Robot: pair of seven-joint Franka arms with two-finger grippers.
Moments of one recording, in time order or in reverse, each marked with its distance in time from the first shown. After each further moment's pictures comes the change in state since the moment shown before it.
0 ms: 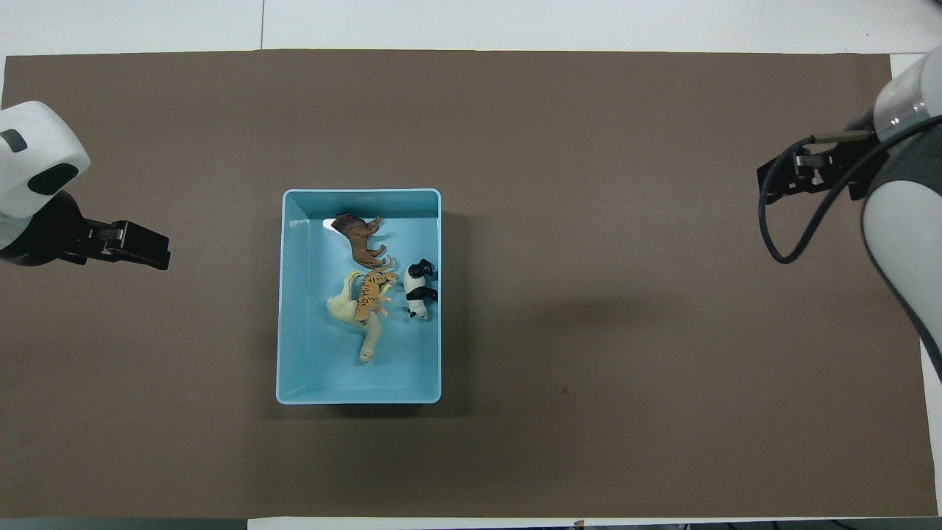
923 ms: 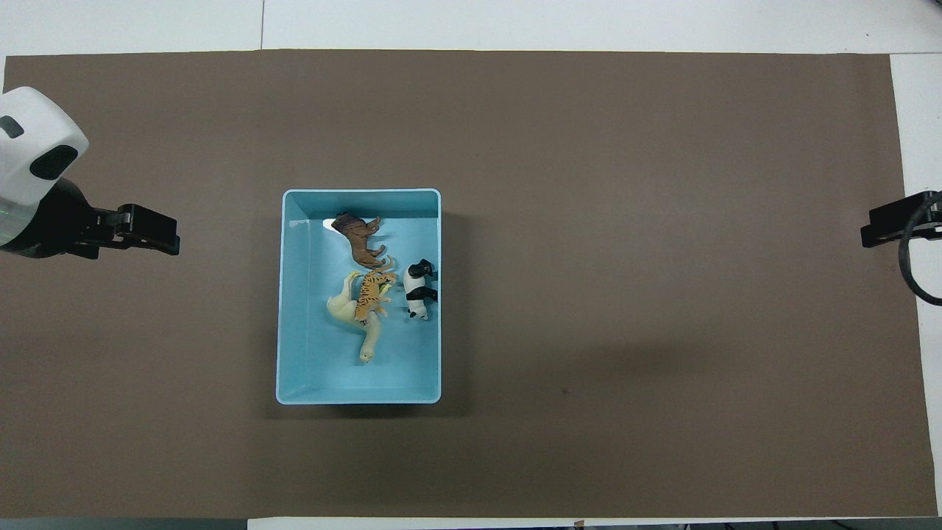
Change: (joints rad) left arm -0.002 0.002 0.003 0.000 -0.035 0.026 -0.105; right arm 0.154 -0.131 -0.329 -0.129 0.067 -0.005 -0.133
